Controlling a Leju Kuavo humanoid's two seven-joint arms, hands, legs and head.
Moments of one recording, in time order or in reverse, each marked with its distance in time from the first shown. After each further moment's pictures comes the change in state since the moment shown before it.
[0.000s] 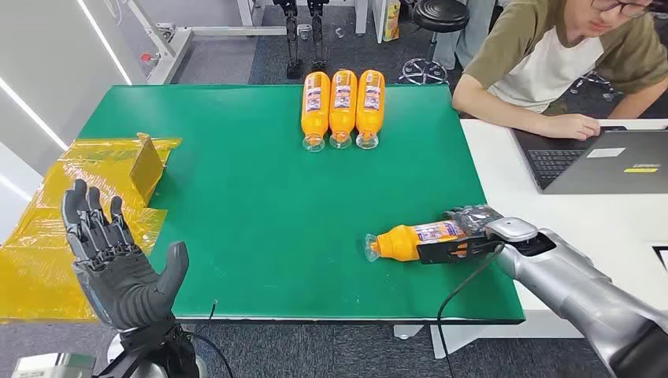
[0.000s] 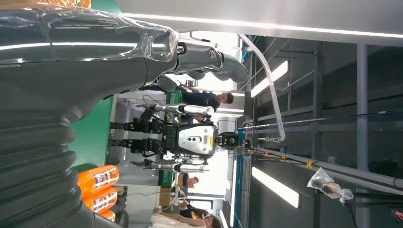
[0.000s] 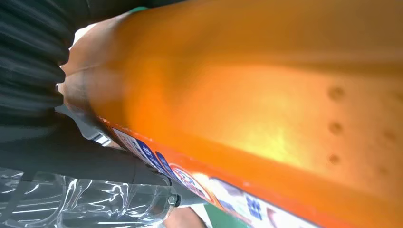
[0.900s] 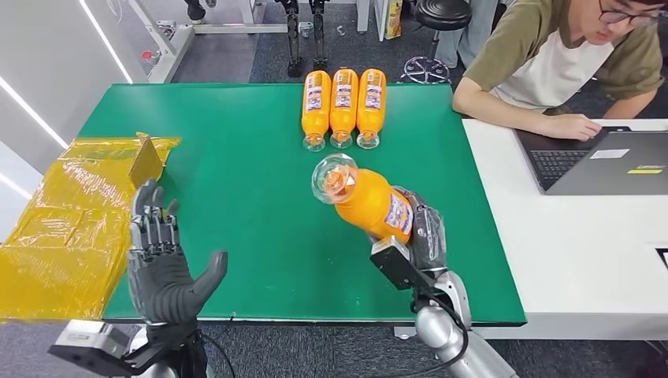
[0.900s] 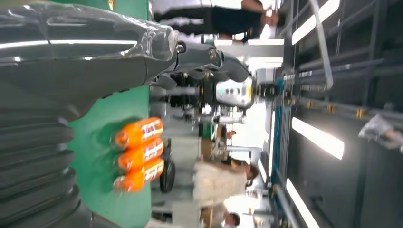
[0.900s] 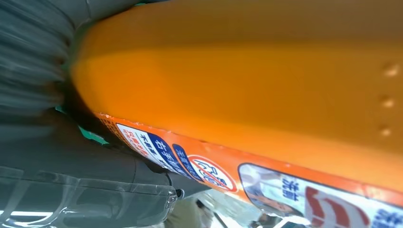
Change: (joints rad) left arm 0.007 0.000 -0.020 0.067 -0.006 -0.186 0.128; right arm 0.546 0.409 -0.533 -0.477 -0.205 -0.875 -0.320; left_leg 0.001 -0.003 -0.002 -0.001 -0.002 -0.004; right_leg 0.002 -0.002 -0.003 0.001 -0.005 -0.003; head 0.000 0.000
